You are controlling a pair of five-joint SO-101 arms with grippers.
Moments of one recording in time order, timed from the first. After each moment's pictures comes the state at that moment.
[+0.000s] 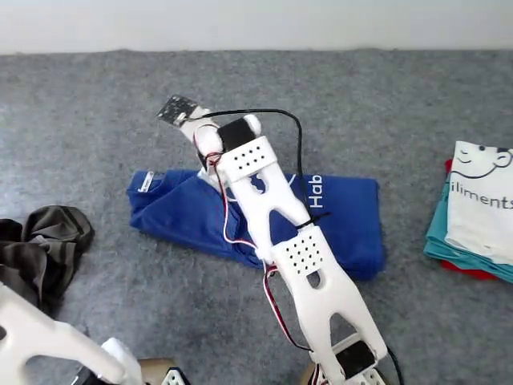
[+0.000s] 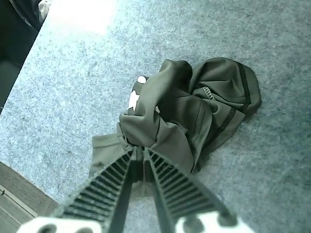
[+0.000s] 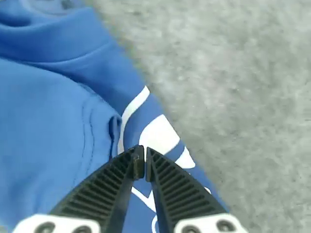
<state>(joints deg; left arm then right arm) -57.1 -31.0 1.0 99.4 -24.0 -33.0 70.2 -85.5 96.2 25.5</state>
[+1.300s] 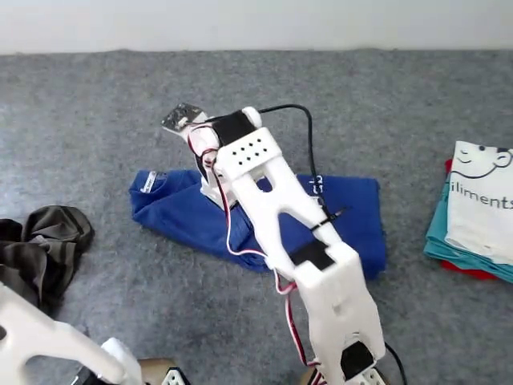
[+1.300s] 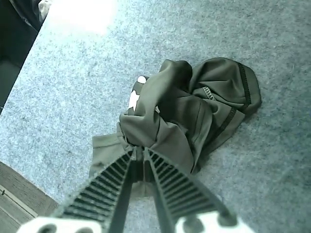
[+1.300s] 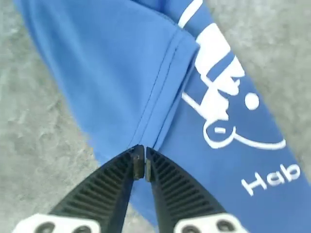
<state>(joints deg) -57.1 -31.3 1.1 99.4 -24.0 -35.3 34.2 -41.2 100.7 17.7</state>
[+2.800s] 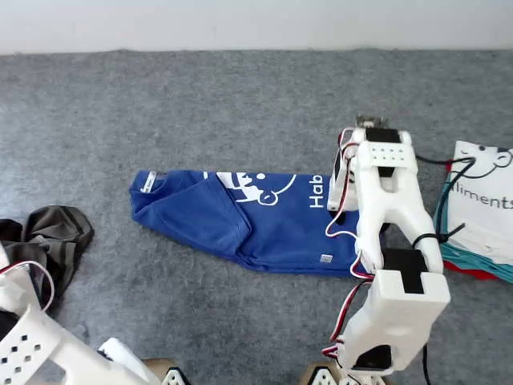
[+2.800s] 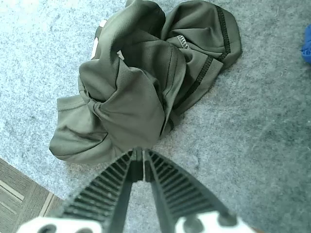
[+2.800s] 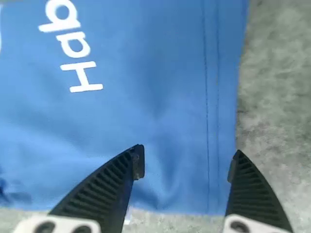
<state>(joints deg) -57.1 -54.6 29.5 99.4 -24.0 -0.3 17.3 3.4 81.5 -8.1</state>
